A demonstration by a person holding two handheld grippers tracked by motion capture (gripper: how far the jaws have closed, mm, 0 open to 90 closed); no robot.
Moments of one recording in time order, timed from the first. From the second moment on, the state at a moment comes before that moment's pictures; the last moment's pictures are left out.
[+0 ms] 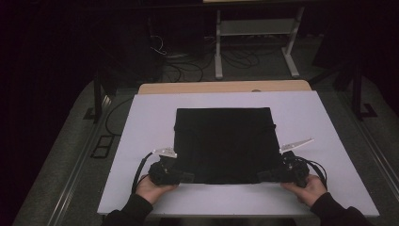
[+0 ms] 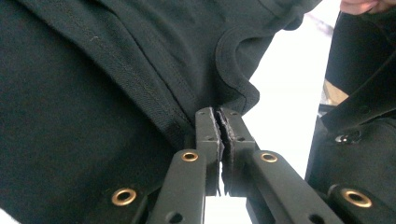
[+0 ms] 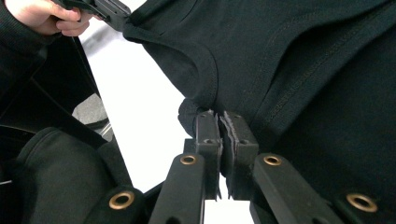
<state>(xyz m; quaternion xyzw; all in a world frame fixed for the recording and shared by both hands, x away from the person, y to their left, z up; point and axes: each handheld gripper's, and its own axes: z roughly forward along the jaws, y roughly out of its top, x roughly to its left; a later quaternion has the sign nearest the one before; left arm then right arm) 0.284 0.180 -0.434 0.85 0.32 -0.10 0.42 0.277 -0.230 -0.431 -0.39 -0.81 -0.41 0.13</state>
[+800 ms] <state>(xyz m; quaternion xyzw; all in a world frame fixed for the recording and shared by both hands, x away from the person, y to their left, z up) 0.277 0.180 -0.431 0.85 0.33 -0.08 0.41 0.271 -0.229 -0.427 -0.39 -0.82 -0.41 0.10</state>
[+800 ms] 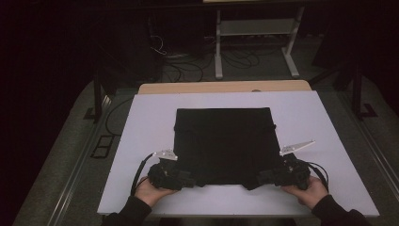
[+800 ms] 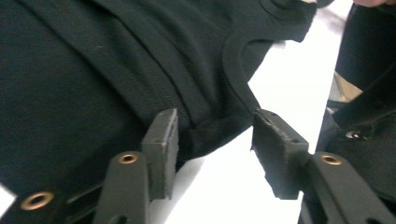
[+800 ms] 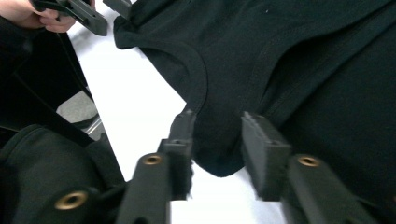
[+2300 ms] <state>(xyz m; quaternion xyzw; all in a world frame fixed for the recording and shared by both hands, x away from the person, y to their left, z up) 0.281 0.203 -0.415 0.83 0.34 0.00 0.44 0.309 -0.205 -0.397 -0.35 -0.83 -0.43 0.00</state>
